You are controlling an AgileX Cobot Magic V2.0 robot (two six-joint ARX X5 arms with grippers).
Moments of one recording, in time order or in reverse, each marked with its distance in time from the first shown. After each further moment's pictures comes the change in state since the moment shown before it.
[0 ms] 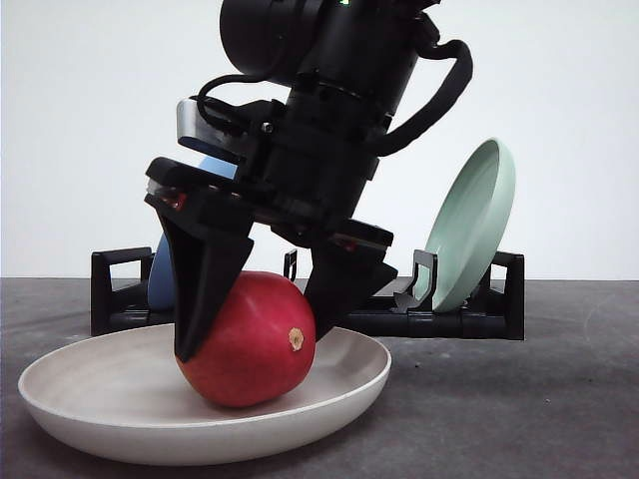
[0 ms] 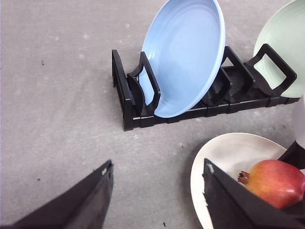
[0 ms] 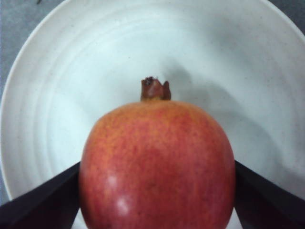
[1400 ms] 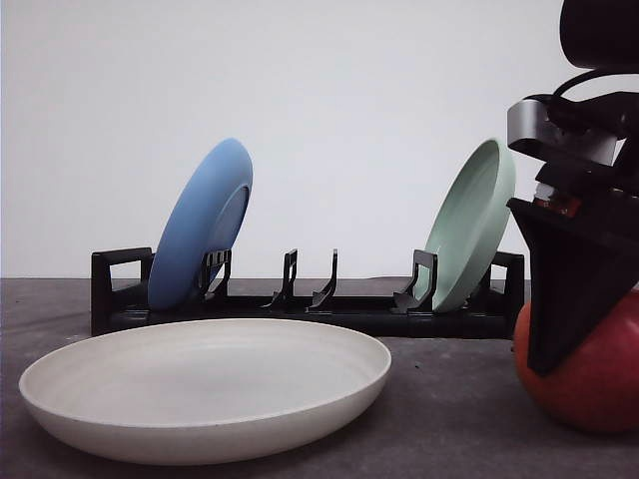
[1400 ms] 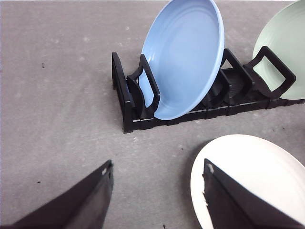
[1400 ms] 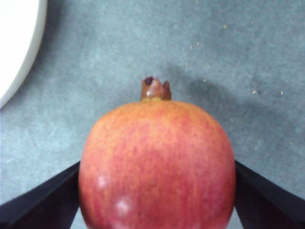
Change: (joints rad) left_arx 0.000 0.000 0.000 0.008 0.000 0.000; right_arx -0.373 -0.610 -0.587 -0.022 -0.001 0.033
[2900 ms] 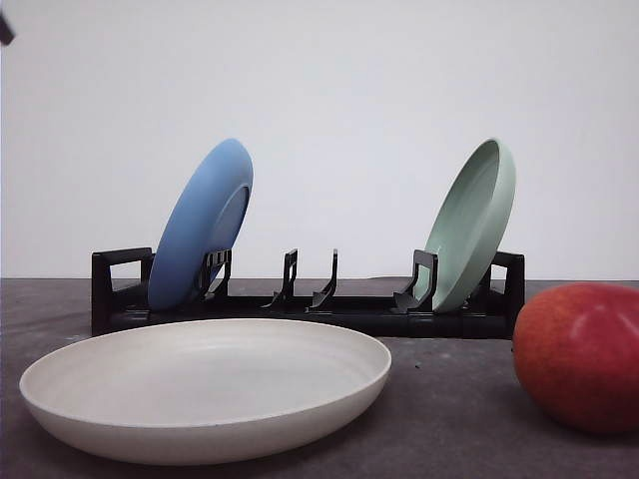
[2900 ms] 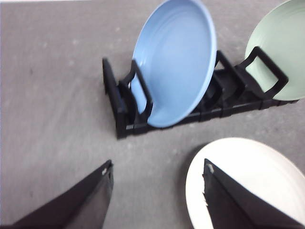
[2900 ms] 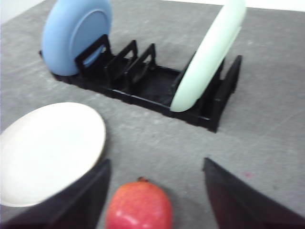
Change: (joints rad) left_arx -0.007 0.119 0.080 0.018 0.031 0.026; right_arx -0.289 -0.786 -0.011 -0.087 -0.161 -0.183
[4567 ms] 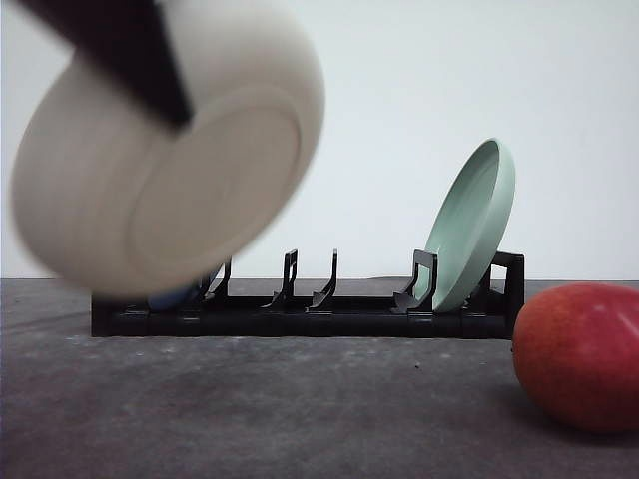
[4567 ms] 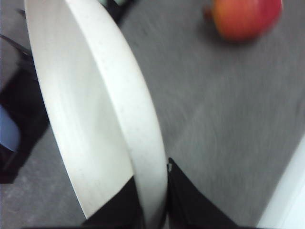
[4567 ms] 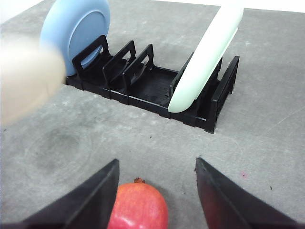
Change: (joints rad) left_arx -1.088 0.422 0.083 -0.070 -0.640 0.062; right_arx 0.000 0.000 0.000 0.009 0.032 -0.009
